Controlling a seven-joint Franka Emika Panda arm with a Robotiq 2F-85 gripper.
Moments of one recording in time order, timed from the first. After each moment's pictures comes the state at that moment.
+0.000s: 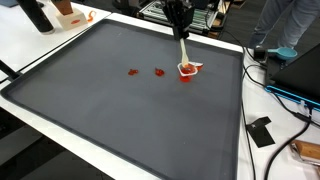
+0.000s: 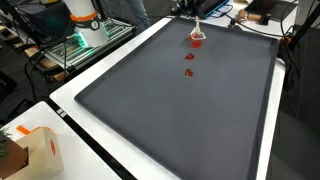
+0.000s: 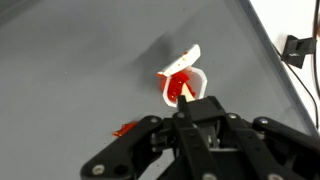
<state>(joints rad) 0.13 0.08 0.11 -2.20 0.51 2.28 0.47</state>
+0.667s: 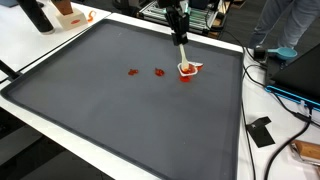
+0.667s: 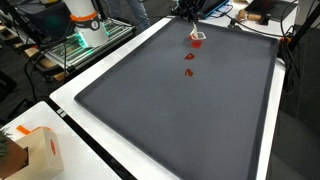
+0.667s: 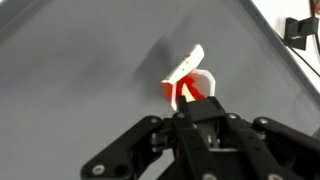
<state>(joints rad) 0.13 0.08 0.11 -2.29 0.65 2.38 0.49</state>
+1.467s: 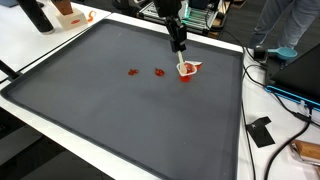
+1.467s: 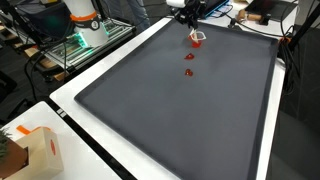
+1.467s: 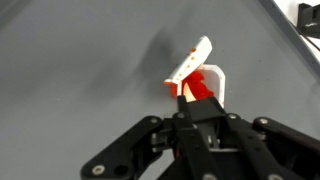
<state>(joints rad) 0.14 0.14 0.12 -2.29 0.66 2.45 0.50</state>
